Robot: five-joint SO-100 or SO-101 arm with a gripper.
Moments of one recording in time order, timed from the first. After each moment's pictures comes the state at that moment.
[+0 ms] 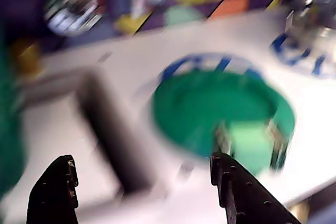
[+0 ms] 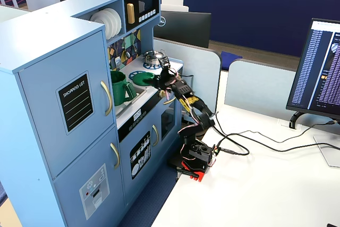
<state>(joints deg) 23.5 143.4 114.3 38.2 -94.6</state>
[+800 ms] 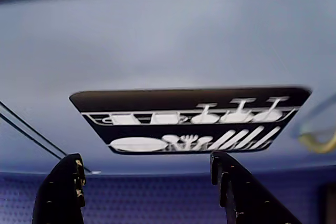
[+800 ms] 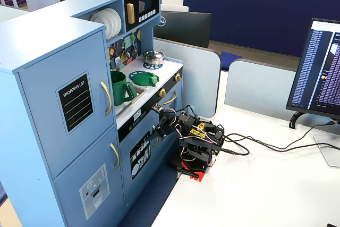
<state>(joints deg) -2.5 179.4 170.9 44.4 -90.2</state>
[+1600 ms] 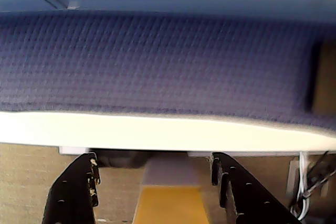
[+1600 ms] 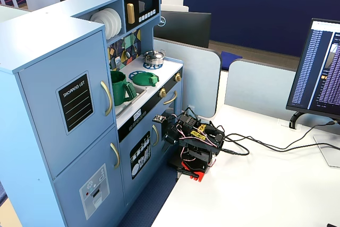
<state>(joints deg) -1.5 182.7 171.7 78.0 -96.8</state>
